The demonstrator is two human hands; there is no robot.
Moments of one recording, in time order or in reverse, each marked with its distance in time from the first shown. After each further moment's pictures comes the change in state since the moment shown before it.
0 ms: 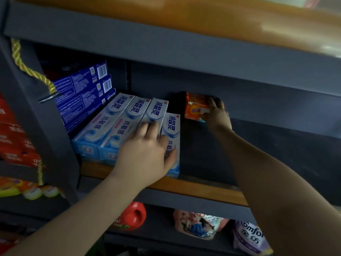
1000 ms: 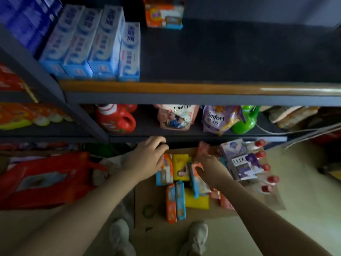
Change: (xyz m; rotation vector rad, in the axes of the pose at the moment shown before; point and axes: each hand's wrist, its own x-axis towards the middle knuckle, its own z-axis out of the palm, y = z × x) left_hand -0.181 0.107 -0.006 -0.549 -0.461 0.286; right_hand -0.400 0.109 -0.010 0.036 -0.673 0.042
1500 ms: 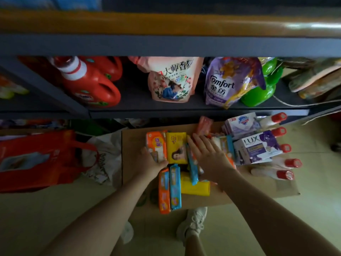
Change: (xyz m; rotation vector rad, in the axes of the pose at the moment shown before) left_hand -0.029 0.024 0.168 -0.755 -0.244 -1.142; right_hand 0.020 0.054 0.072 -0.566 -0.160 -0.128
